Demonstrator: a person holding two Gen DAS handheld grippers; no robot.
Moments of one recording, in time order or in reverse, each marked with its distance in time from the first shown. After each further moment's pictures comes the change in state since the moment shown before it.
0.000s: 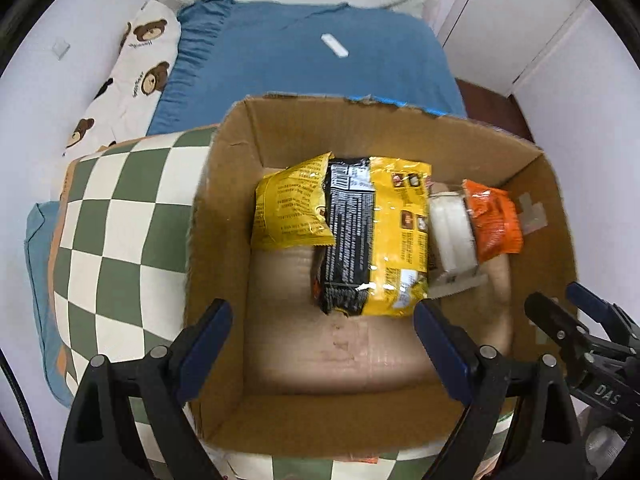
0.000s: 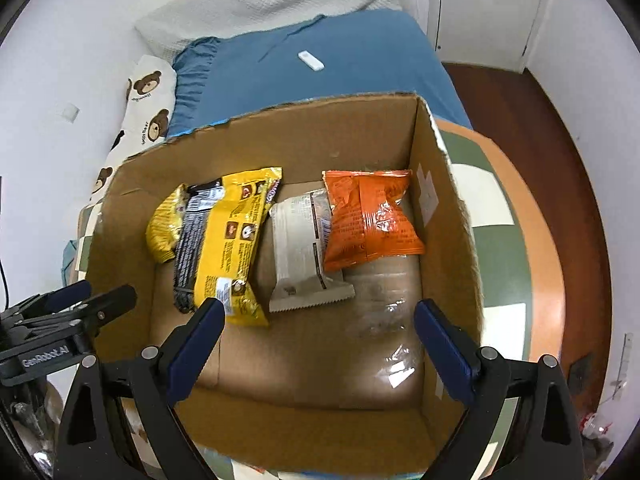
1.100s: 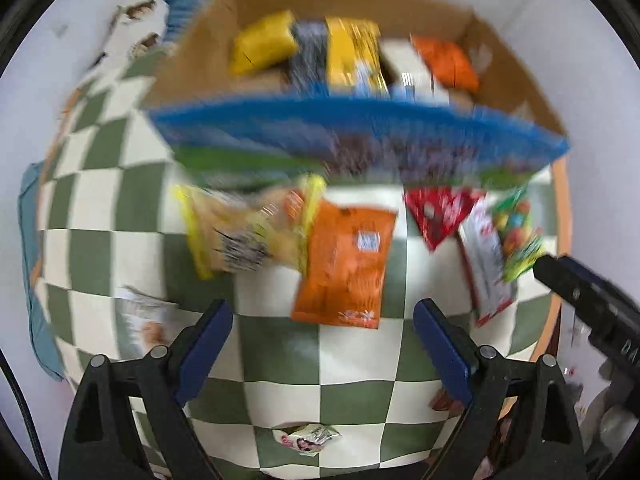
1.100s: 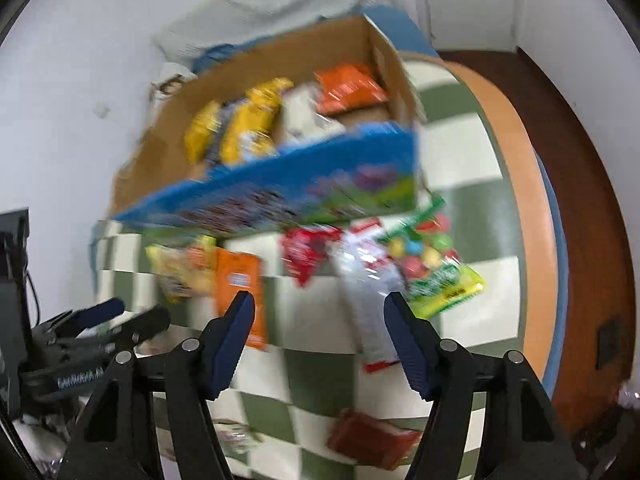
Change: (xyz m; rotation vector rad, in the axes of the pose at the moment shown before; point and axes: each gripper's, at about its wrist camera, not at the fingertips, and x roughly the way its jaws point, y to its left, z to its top) left arm 0.017 -0.033 -0.183 0.073 0.092 -0.026; right arm -0.055 -0.036 -0.193 0.067 -0.018 0.084
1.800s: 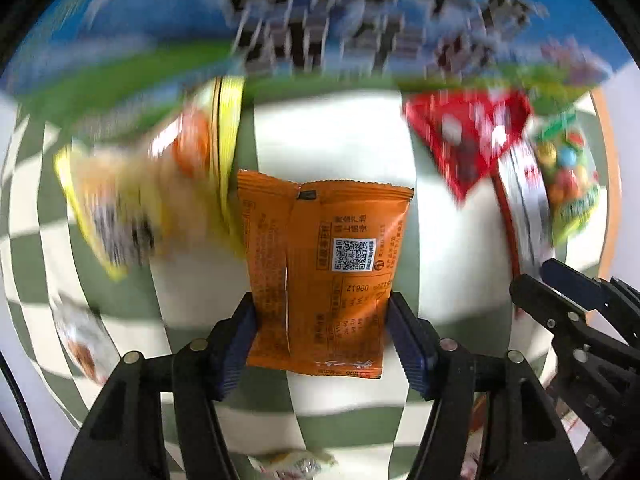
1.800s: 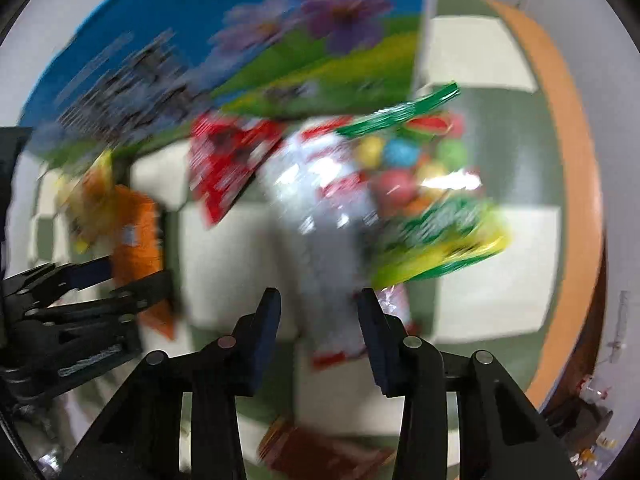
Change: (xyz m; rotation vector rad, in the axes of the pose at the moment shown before) left arm 0.082 -0.041 -0.018 0.067 0.144 0.014; right arm 0.087 -0.022 -0.042 -0.074 0.199 -0.099
